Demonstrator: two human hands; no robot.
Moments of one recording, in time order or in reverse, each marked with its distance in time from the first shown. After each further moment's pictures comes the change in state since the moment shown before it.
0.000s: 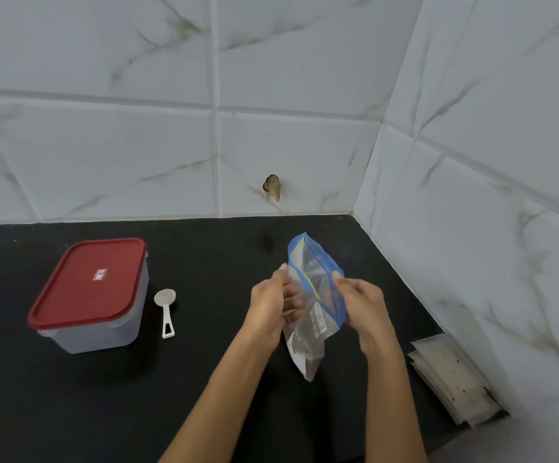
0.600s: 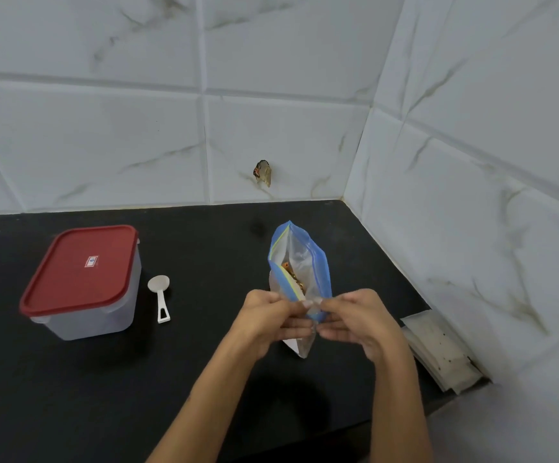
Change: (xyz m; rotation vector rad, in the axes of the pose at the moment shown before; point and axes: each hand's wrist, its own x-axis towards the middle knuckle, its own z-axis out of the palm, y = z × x) left_hand -0.037 -0.013 -0.016 0.283 -0.173 -0.099; right_hand -0.049 -0.005 -0.011 -0.105 -0.175 0.203
